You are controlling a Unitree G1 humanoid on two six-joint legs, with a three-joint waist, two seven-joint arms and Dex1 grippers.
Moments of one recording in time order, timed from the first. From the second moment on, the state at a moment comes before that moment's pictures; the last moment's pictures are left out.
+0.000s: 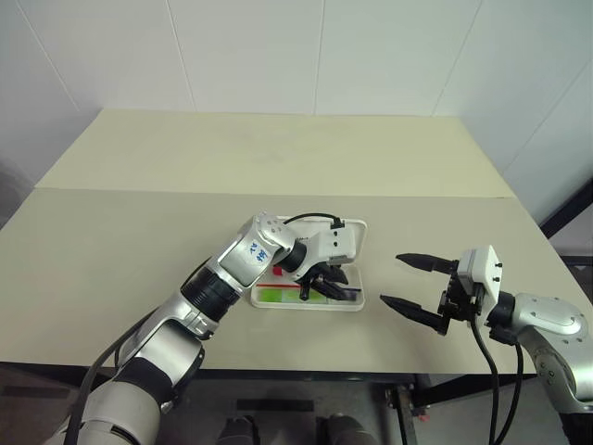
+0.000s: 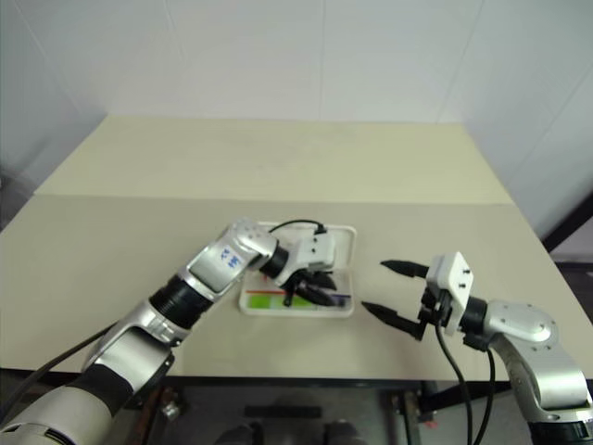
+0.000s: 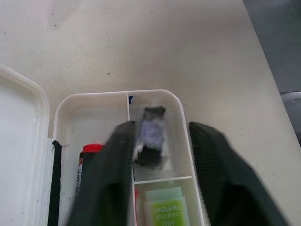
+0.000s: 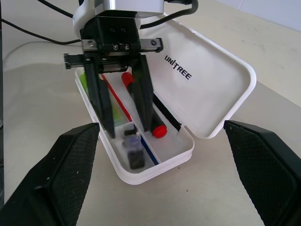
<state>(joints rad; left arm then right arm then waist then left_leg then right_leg) -1.02 0.32 -0.55 0.24 -0.03 0.62 -1.16 -0.11 -0.73 -0.18 -0.26 0.54 0.21 1.01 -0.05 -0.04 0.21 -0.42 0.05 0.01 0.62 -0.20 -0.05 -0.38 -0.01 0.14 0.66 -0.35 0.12</state>
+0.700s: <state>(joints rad) -0.88 0.37 -0.12 0.06 -0.34 0.37 -1.20 -0.14 -0.74 -0.20 -0.26 0.58 0.23 1.05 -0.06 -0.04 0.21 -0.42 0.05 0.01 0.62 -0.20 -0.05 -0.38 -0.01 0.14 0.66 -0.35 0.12</state>
